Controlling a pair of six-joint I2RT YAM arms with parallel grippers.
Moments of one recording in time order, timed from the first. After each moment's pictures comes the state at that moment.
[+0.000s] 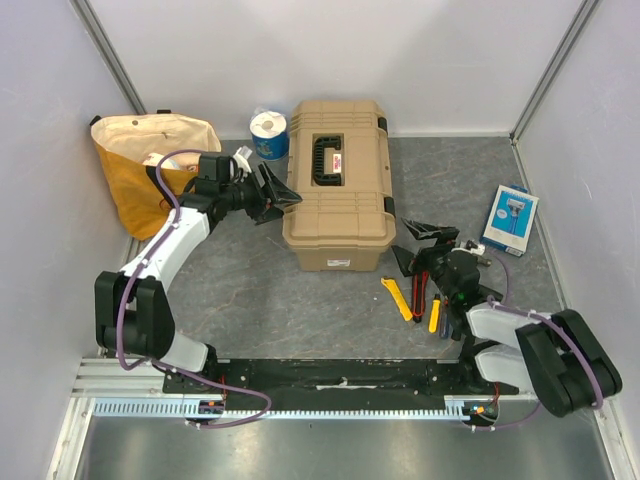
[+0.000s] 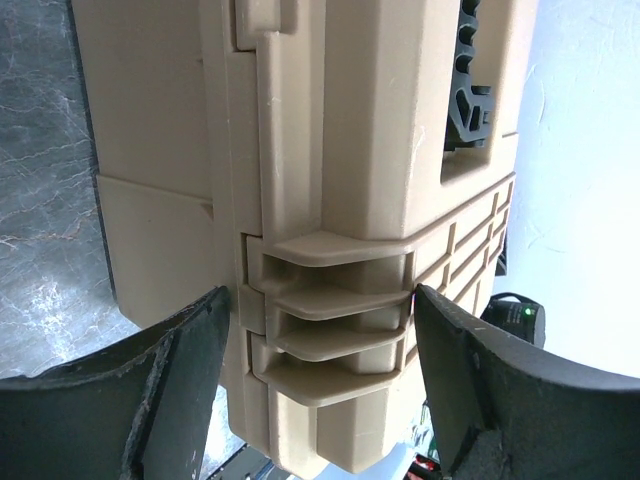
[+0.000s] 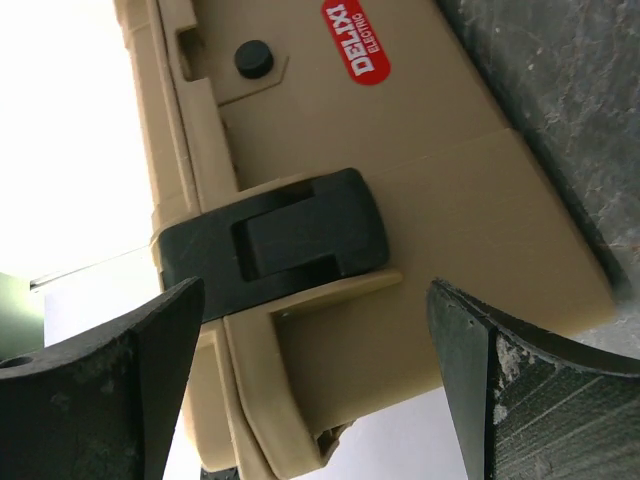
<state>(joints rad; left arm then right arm) -0.19 1.48 1.13 -0.31 0.65 -0.78 0.35 1.17 0.17 0.84 0.02 1.80</state>
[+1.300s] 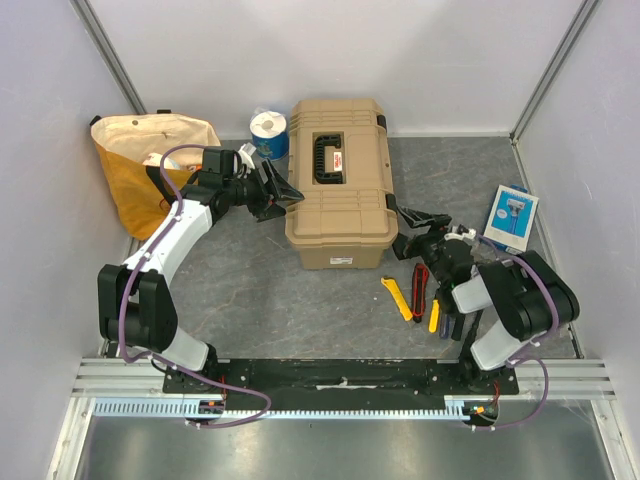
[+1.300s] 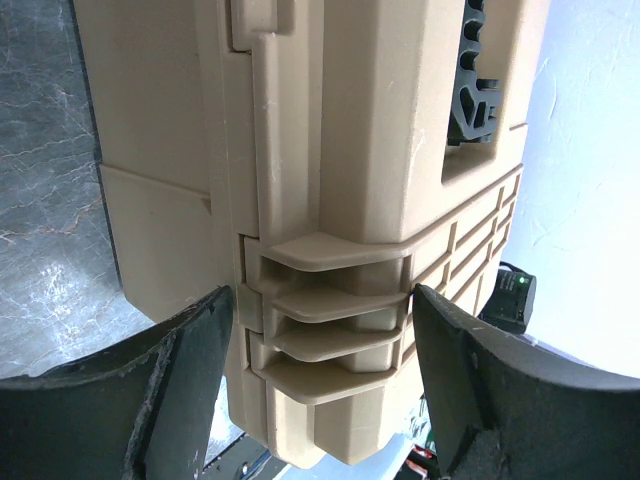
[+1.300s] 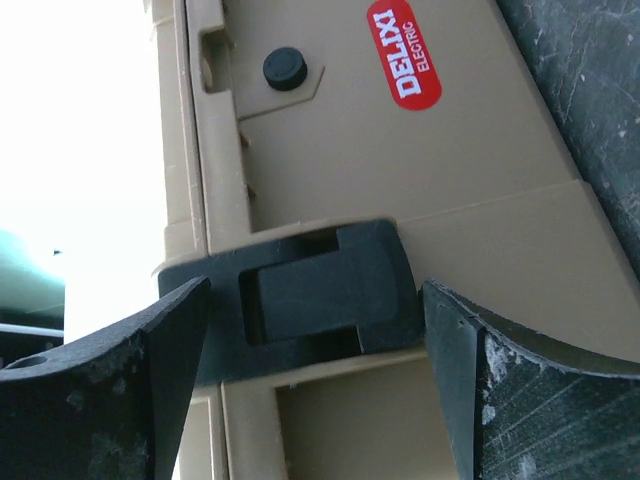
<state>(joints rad) -0.20 1.52 1.21 -0.39 0.64 -0.76 0.29 1.59 0.25 1.27 -0.10 1.76</state>
